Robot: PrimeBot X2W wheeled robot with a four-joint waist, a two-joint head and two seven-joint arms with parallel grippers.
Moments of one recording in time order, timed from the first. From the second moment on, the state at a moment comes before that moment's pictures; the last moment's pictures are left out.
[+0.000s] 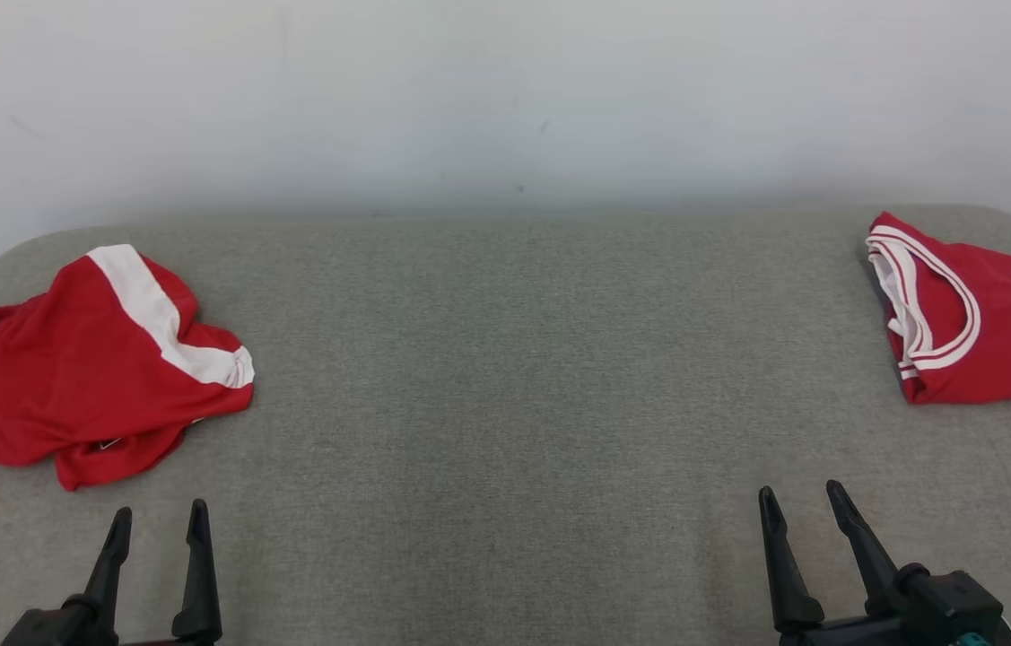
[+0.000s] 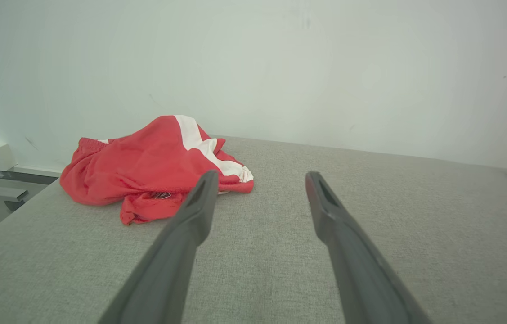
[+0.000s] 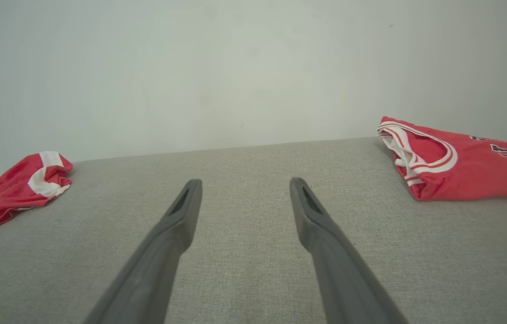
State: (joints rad) left arm 0.00 0.08 0.12 0.16 -0.16 -0.12 -0.26; right arm 0.04 -0.06 0.08 0.11 0.19 0.13 -0.21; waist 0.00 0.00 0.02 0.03
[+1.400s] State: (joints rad) left arm 0.02 0.11 0.16 0.19 -0.19 -0.07 -0.26; right arm 0.01 -0.05 0.16 0.19 0.21 0.13 -0.22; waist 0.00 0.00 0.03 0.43
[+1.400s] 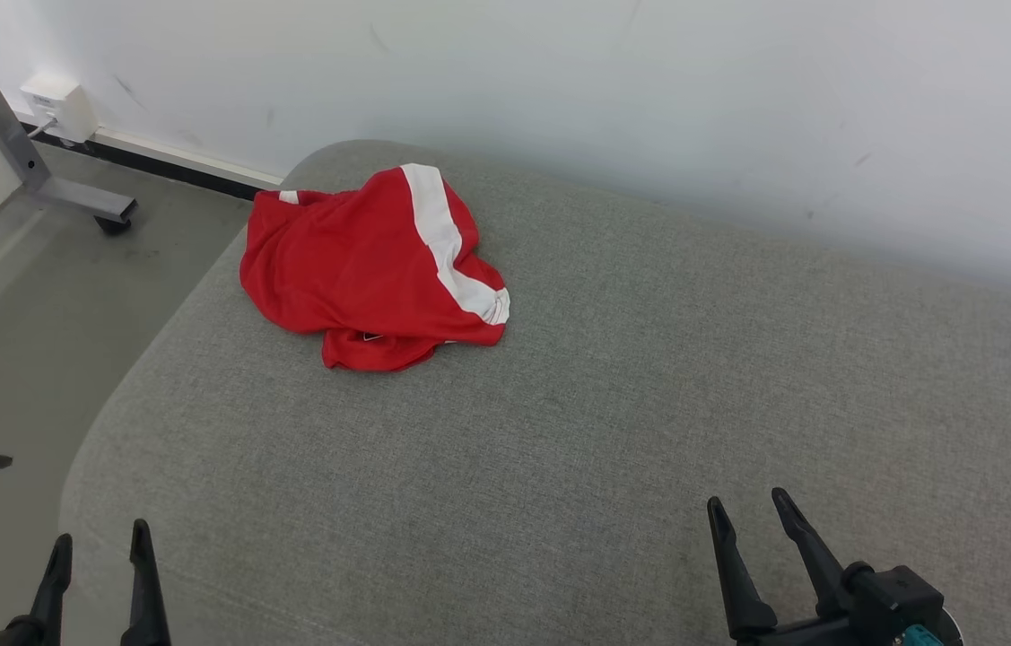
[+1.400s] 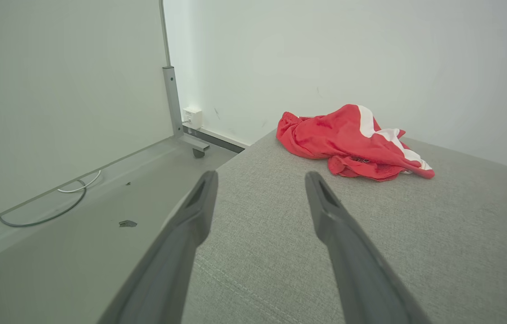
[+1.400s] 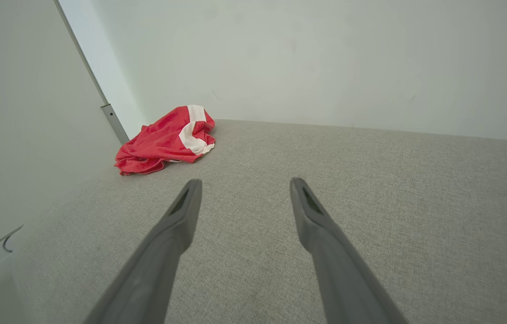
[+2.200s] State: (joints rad) left arm -0.62 0.30 0.20 0.34 -0.31 -0.10 -0.21; right arm -0.13 -0.08 0.02 0.05 0.12 0.13 -0.18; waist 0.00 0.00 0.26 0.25
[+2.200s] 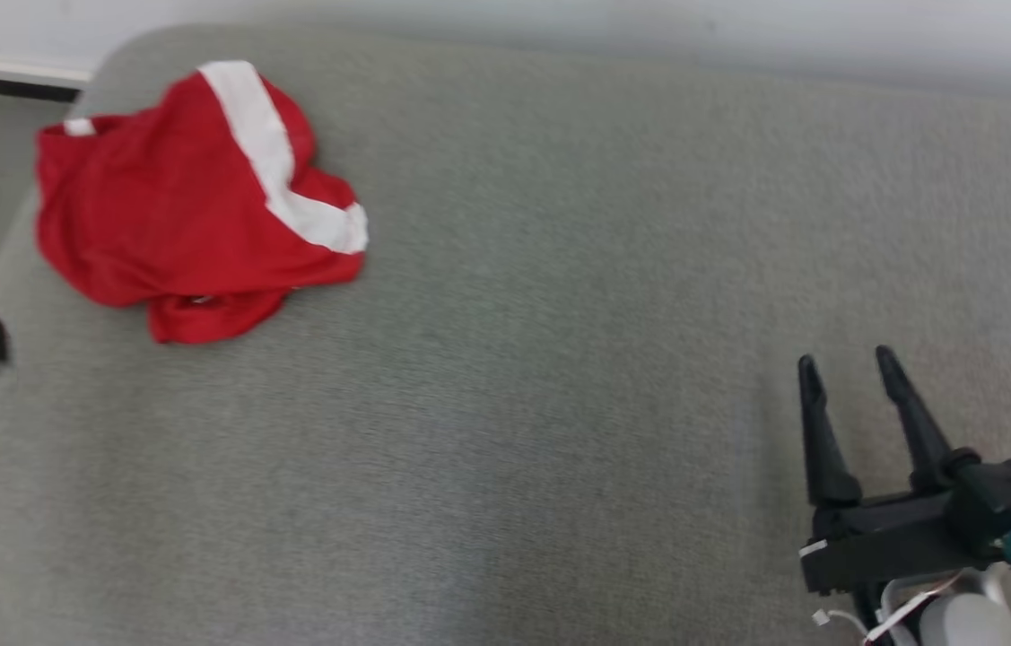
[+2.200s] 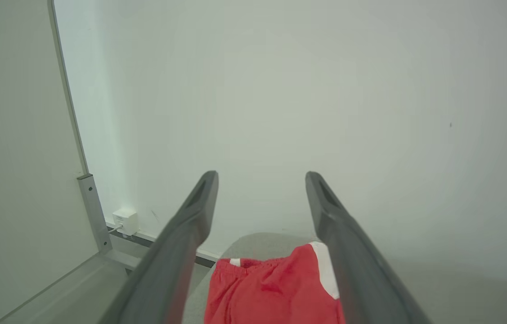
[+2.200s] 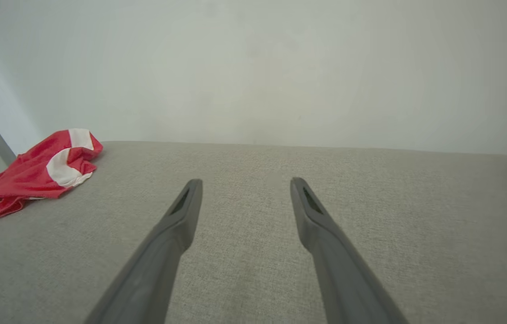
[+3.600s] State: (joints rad) left arm -1.05 0.48 0.05 1.05 -0.46 -0.13 0.05; right arm -0.18 -0.09 -0.05 -0.10 0.07 0.13 -0.13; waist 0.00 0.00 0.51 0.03
